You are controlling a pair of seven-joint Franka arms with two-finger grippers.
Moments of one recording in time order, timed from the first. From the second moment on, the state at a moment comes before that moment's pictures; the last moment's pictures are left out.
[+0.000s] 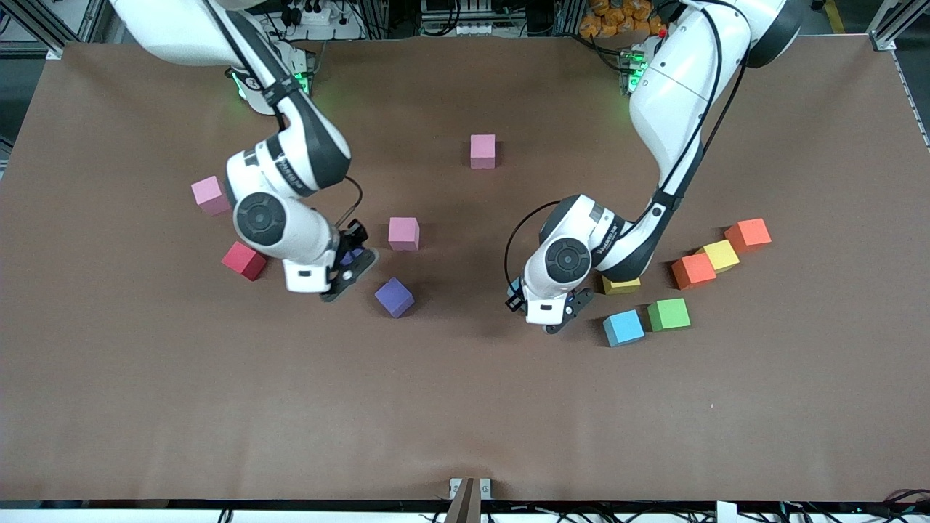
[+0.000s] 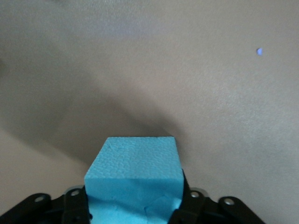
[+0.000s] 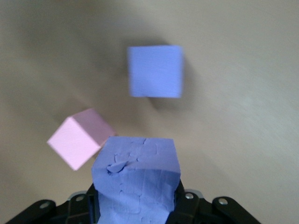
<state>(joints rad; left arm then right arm) -0.39 0.81 -0.22 -1.50 0.02 2.24 -1.31 0.26 0.41 0.24 -1.81 0.08 2.05 -0.40</state>
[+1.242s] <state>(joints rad) -0.16 0.47 -0.22 -1.55 -0.03 1.98 -1.39 0.64 0.29 0.35 -2.12 0.00 2.26 -0.58</state>
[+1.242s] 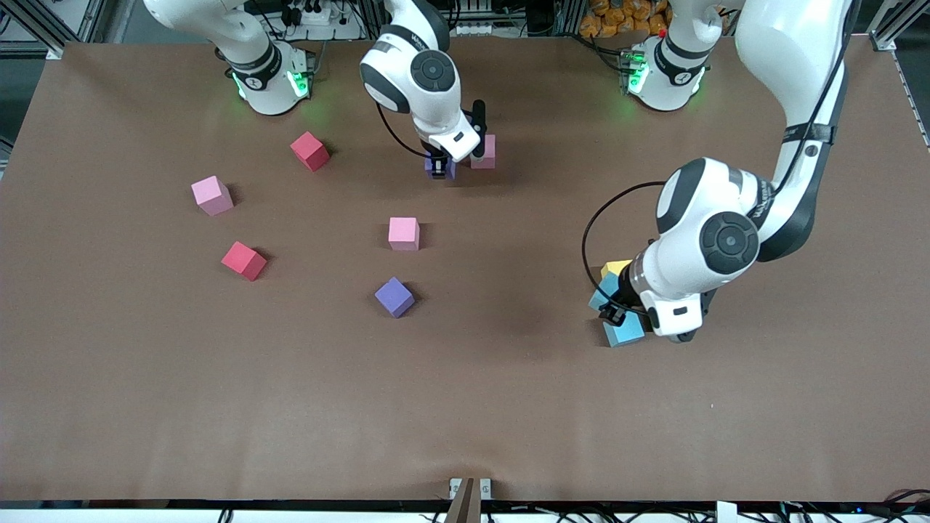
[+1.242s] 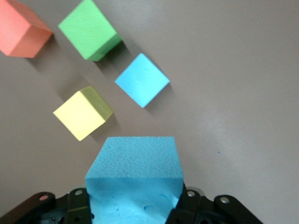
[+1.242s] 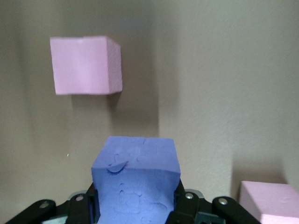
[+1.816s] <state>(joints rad) -0.12 0.24 -0.24 -1.78 -0.13 1.92 -1.50 0.72 0.33 0.35 -2.16 0.00 2.35 -0.55</state>
